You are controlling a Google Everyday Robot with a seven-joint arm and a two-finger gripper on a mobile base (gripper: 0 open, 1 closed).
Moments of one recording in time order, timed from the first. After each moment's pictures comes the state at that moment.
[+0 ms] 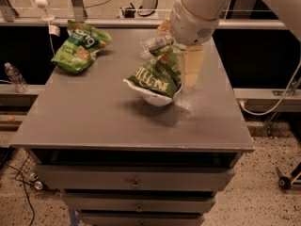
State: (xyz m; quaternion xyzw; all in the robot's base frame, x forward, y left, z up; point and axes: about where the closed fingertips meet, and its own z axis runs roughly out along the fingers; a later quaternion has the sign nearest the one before) arm 0.565 -0.056 0.944 -0.82 0.54 -0.01 0.18
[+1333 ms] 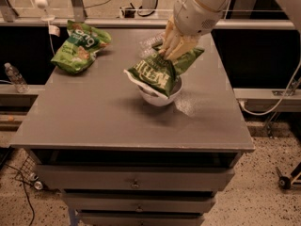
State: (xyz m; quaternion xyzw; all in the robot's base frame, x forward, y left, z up) arm 0.584 -0.051 0.957 -0.82 0.52 0.02 0.23
